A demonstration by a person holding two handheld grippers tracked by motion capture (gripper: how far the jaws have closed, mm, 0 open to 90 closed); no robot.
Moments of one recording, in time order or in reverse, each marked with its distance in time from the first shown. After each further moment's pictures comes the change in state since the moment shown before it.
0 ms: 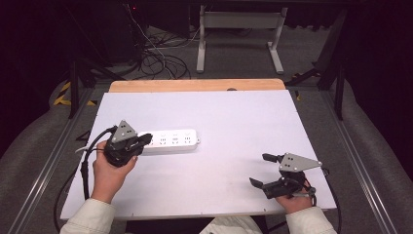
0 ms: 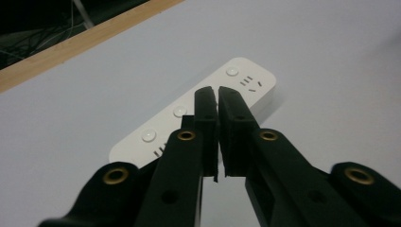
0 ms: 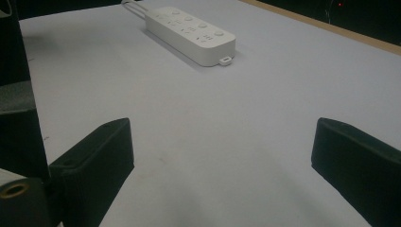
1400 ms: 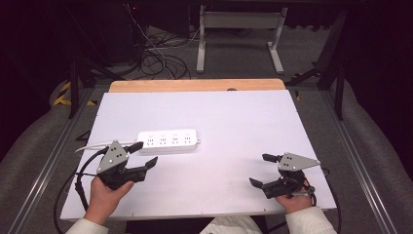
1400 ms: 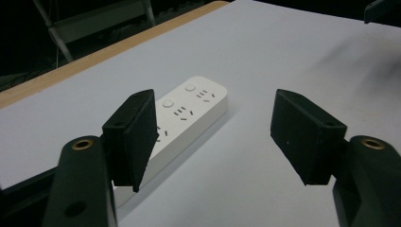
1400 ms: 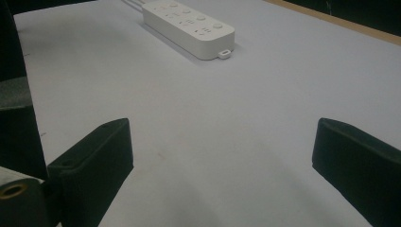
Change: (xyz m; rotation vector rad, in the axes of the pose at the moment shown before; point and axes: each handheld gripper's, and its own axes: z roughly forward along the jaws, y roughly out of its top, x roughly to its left) left arm -0.029 -0.033 -0.031 -0.187 -0.078 0.039; right arm -0.001 0.000 0.002 0.026 0.000 0.011
